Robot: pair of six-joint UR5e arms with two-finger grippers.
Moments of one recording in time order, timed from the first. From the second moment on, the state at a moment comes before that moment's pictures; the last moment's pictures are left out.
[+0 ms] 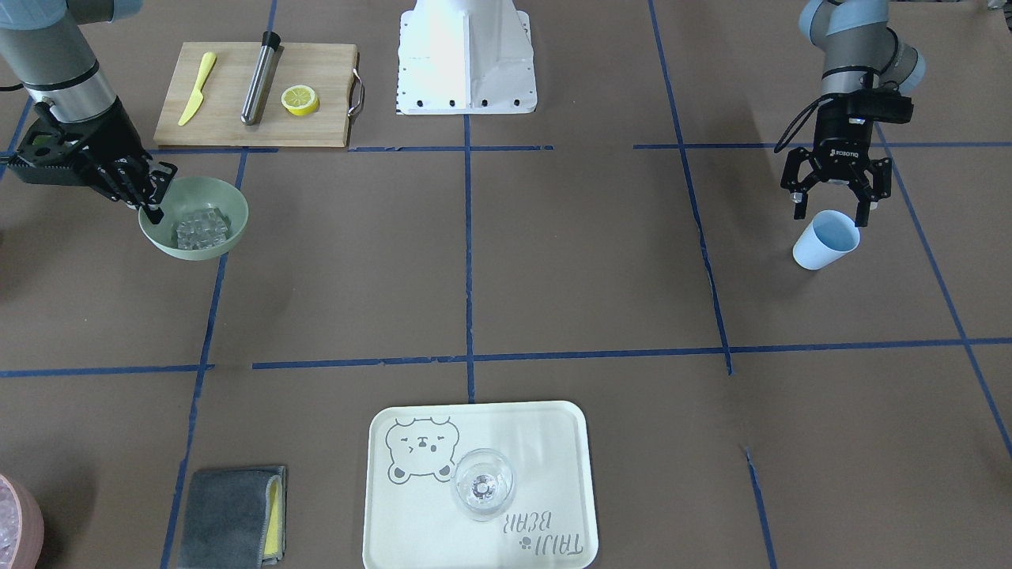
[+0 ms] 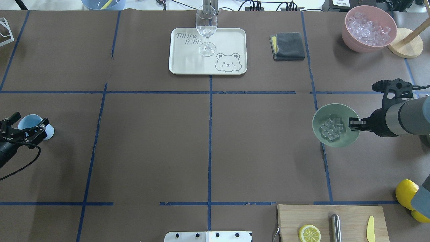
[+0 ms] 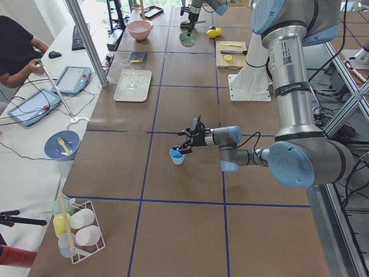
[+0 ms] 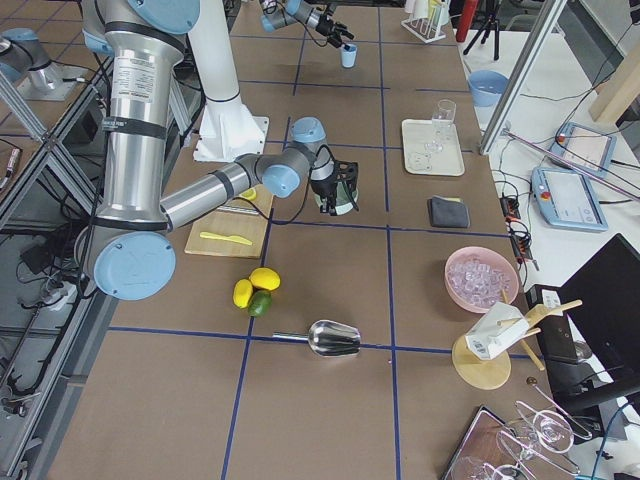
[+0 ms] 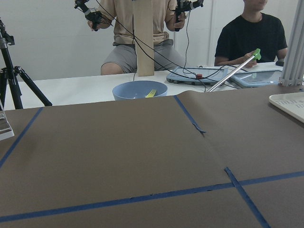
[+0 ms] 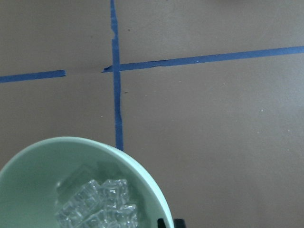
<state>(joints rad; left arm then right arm) -0.41 -1.26 -1.68 -3.08 -0.90 -0.90 0.75 -1.73 2.08 -1.17 1.85 1.14</state>
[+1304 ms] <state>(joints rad) -1.05 -1.46 -1.84 -2.52 -1.73 -0.51 0.94 -1.83 1.81 -0.97 1.98 0.88</state>
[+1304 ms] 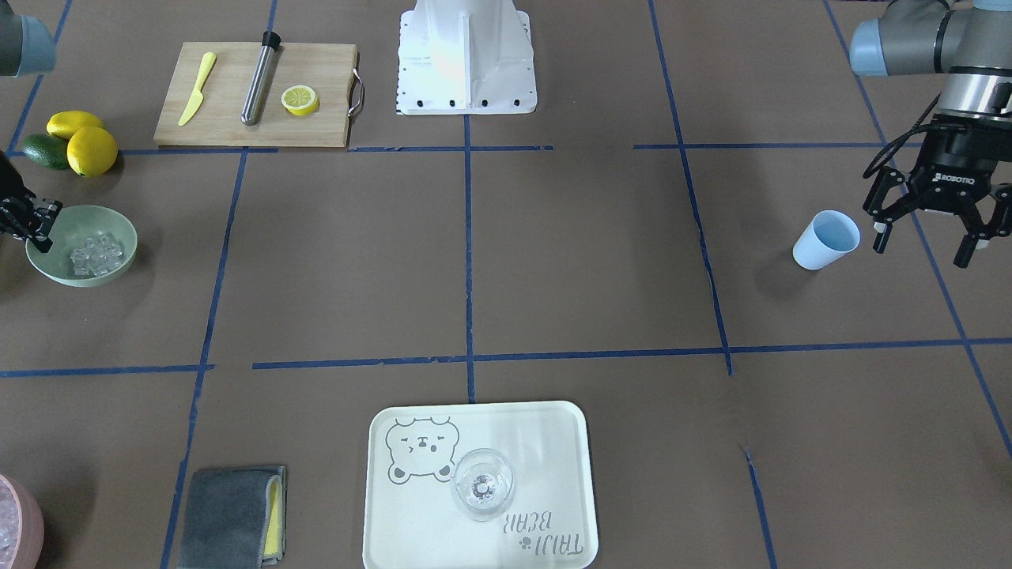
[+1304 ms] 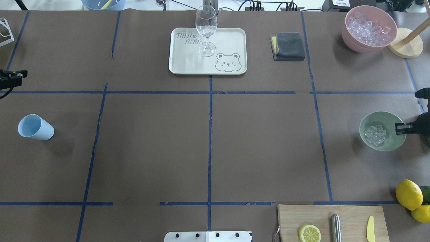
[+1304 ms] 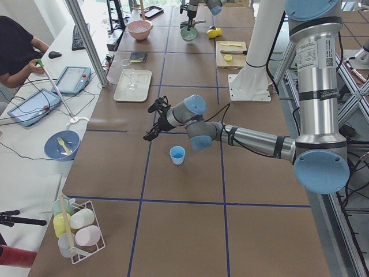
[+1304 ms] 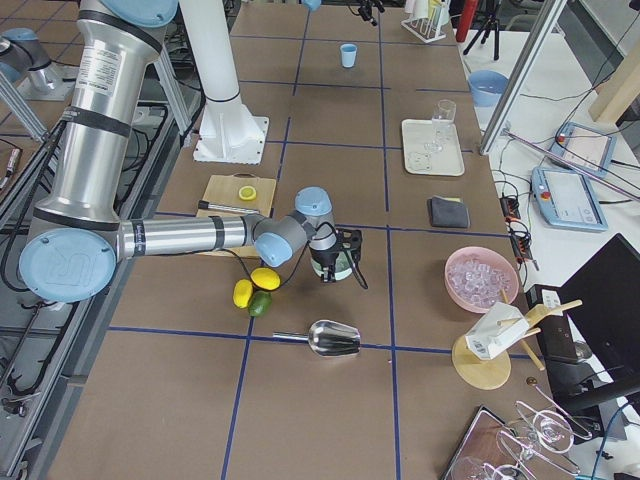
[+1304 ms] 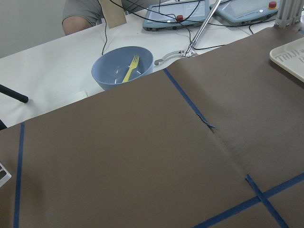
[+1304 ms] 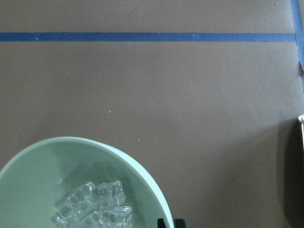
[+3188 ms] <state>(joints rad) -1.50 -1.57 -1.58 -1.74 -2.38 0.15 1.61 -1.76 1.80 -1.61 2.39 -0.20</state>
